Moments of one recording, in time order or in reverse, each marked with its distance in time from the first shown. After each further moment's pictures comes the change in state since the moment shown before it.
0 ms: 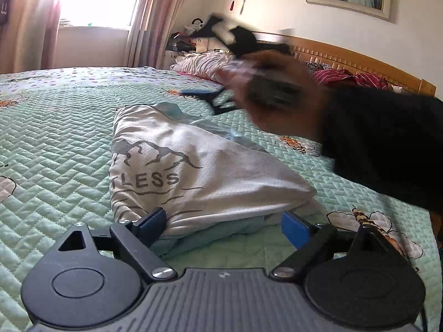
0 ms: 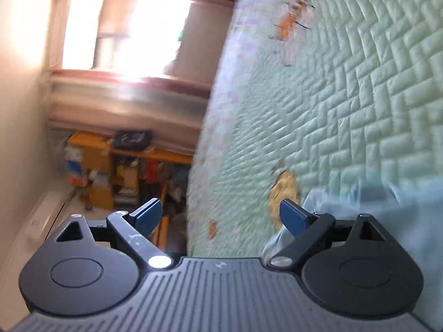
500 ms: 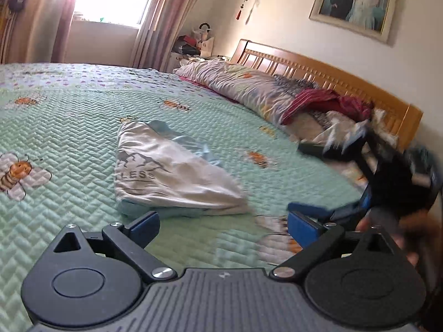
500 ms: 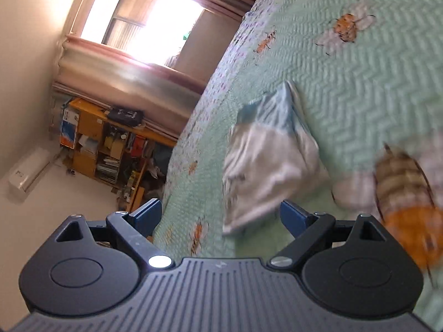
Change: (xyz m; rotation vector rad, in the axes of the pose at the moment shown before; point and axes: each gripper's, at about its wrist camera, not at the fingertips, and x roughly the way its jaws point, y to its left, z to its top) left arm -0.137 -0.068 0.022 -0.112 -0.015 -0.021; right arm -0.233 0.025 -0.206 -0.121 -0.049 -0.132
